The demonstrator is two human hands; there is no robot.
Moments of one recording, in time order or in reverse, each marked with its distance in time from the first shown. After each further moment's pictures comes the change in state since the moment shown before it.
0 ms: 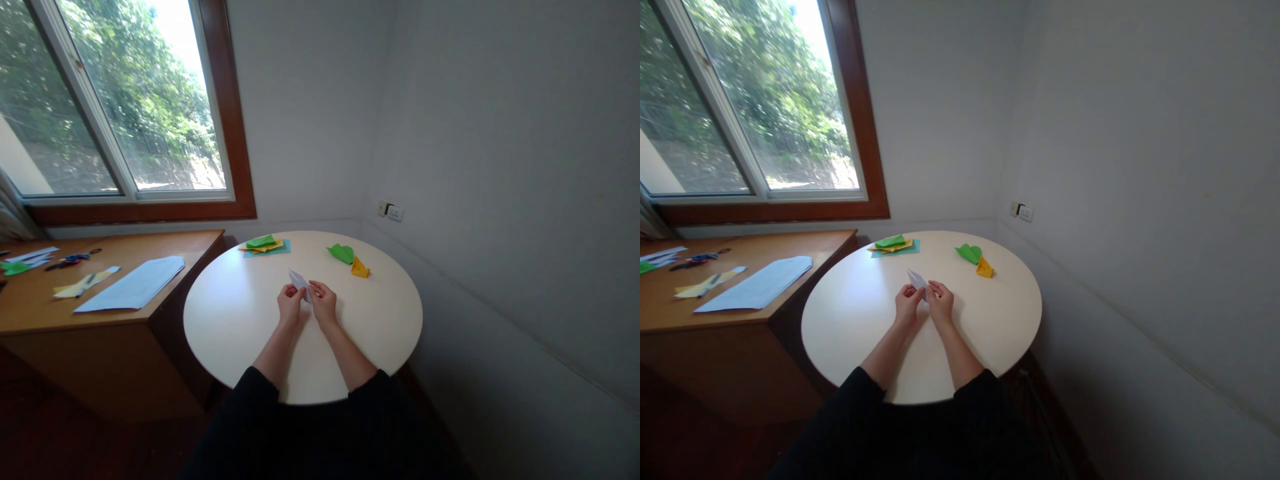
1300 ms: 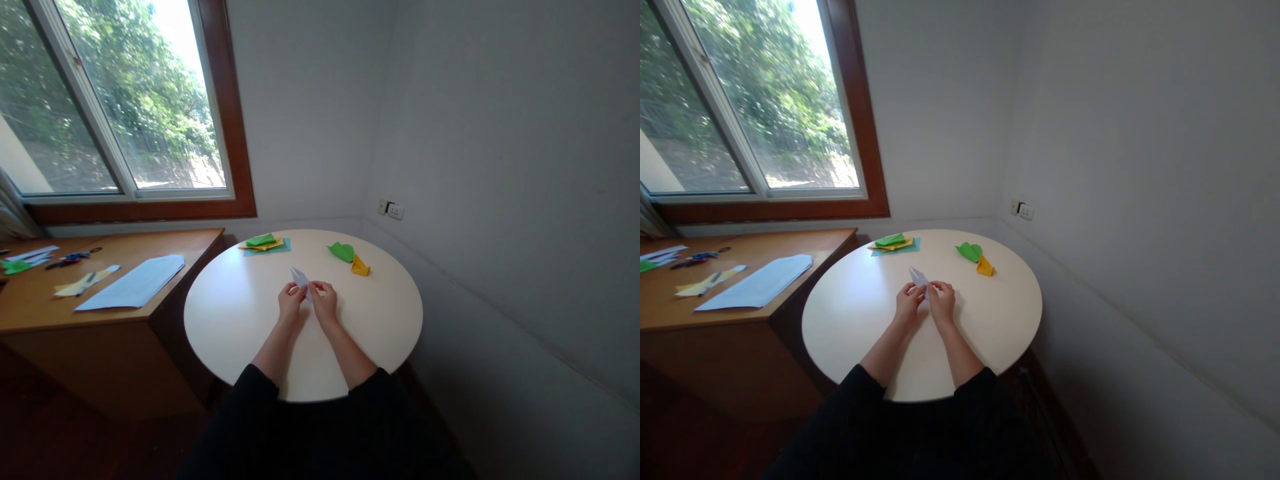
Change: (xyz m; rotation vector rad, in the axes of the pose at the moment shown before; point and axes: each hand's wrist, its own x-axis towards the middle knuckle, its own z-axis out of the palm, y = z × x) left_hand -0.005 0.009 0.002 -0.066 -0.087 -0.142; right_hand 0.000 -0.005 -0.004 -0.245 0.095 -0.081
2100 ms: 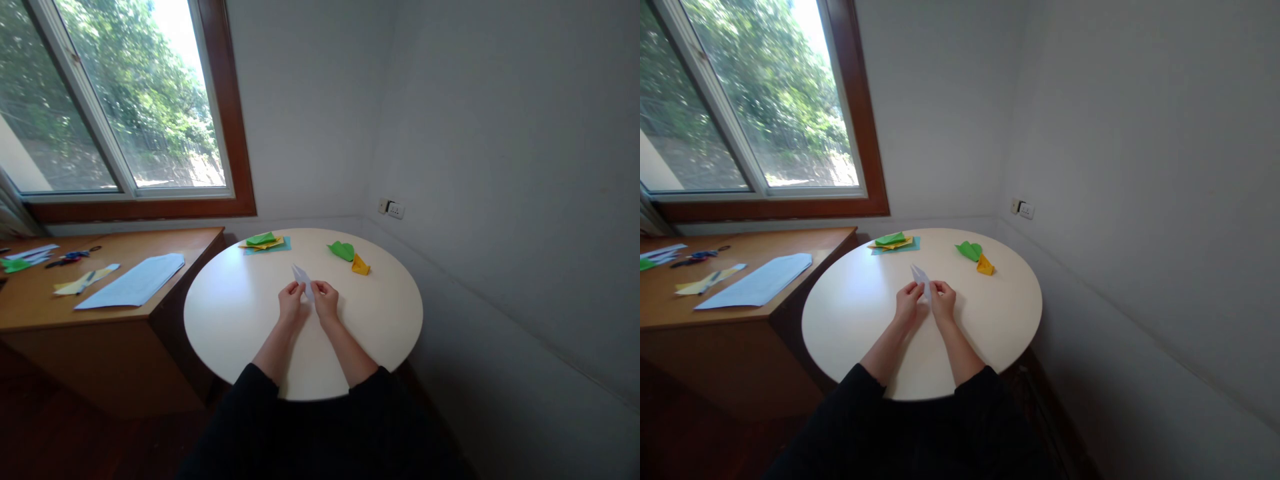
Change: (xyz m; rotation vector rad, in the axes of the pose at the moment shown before) left_hand -0.002 0.003 0.003 0.096 -0.010 0.090; right_hand 0.000 0.000 0.002 0.106 0.010 0.050
